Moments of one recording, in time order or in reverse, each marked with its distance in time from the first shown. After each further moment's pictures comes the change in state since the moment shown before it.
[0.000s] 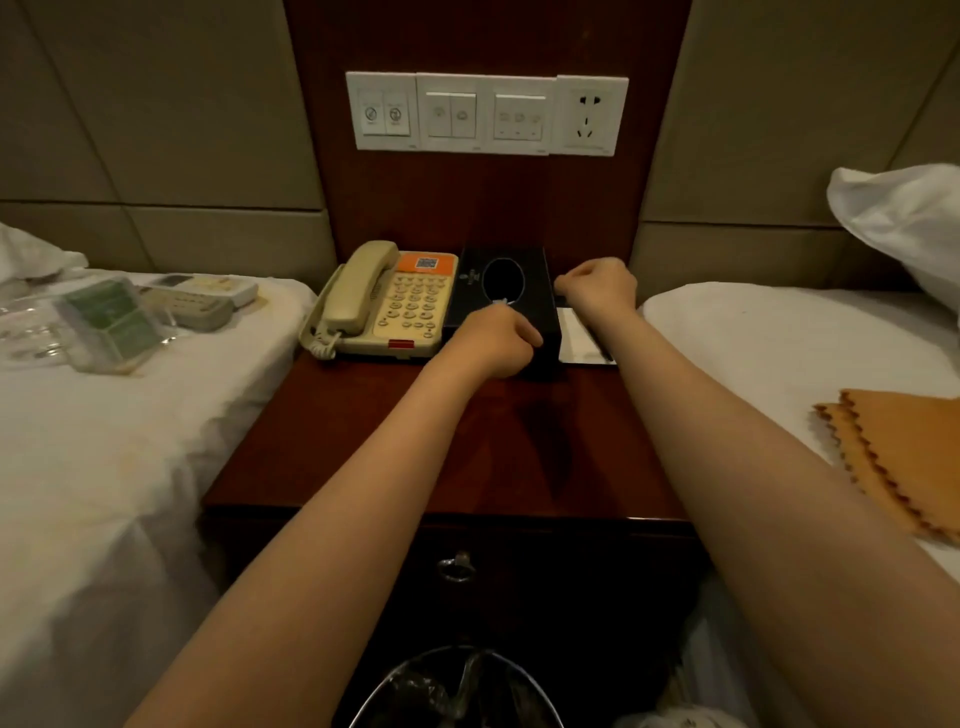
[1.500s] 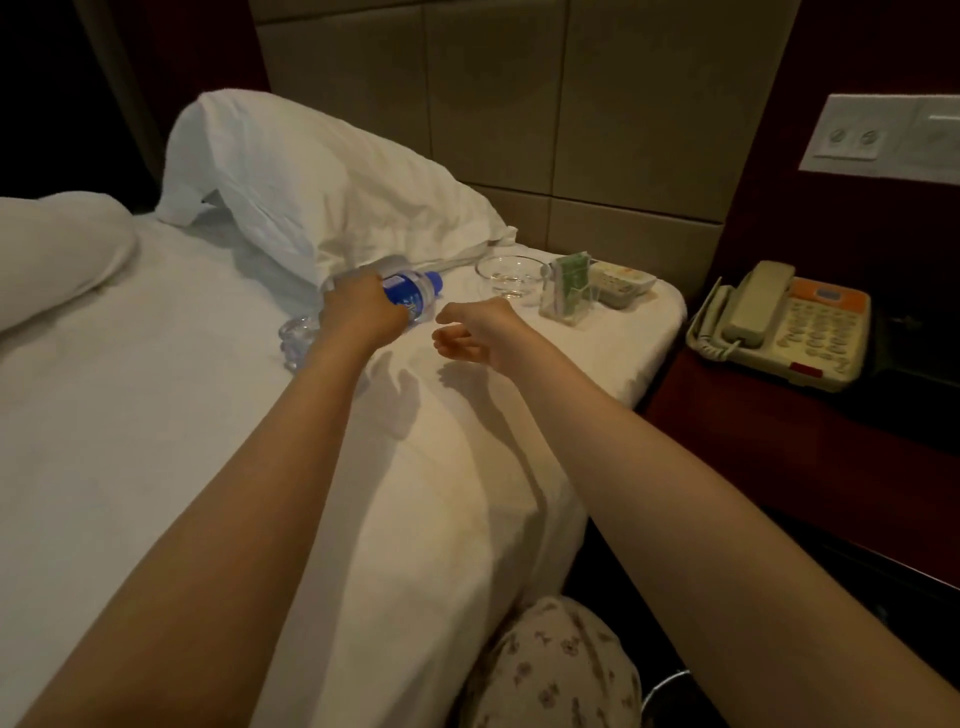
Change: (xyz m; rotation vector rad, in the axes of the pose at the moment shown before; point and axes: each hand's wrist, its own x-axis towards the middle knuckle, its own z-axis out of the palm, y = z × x) left_hand -0.267 -0.283 -0.232 0.203 0.779 -0.749; right_hand -0.285 -0.246 0.287 0.468 -1.081 0.129
